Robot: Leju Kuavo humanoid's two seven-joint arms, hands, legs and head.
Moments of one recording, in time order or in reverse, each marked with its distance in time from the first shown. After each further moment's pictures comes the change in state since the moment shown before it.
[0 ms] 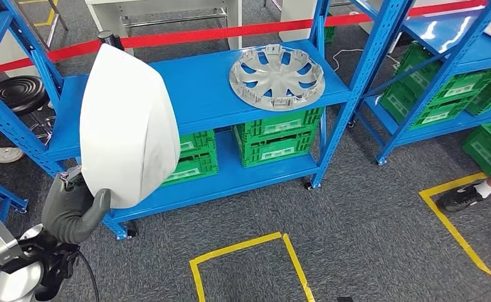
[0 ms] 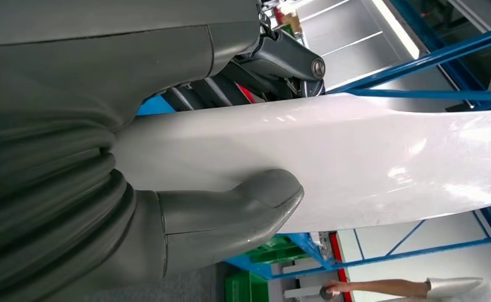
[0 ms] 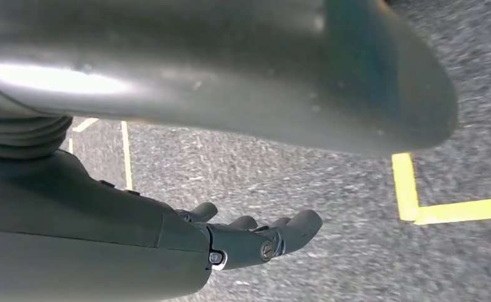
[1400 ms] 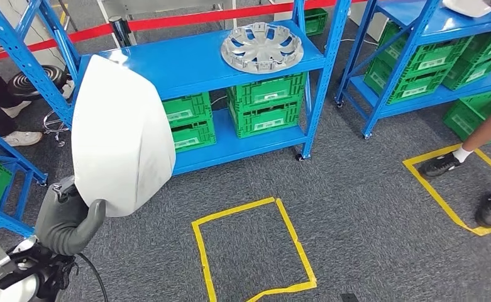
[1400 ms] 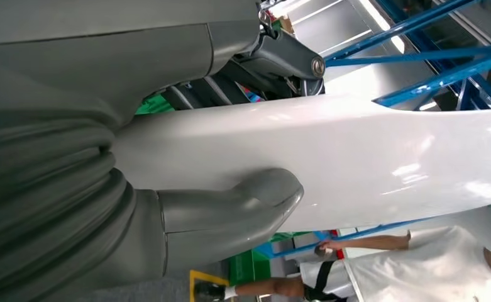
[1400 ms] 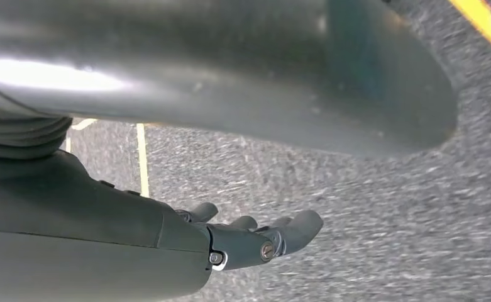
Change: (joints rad) left arm 0.063 -0.014 0.053 -0.045 -0.038 -0.024 -0.019; right arm -0.006 -0.005 -0.001 0.001 -0.017 0.042 -0.029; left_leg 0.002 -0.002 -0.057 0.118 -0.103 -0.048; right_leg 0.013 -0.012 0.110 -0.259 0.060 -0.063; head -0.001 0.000
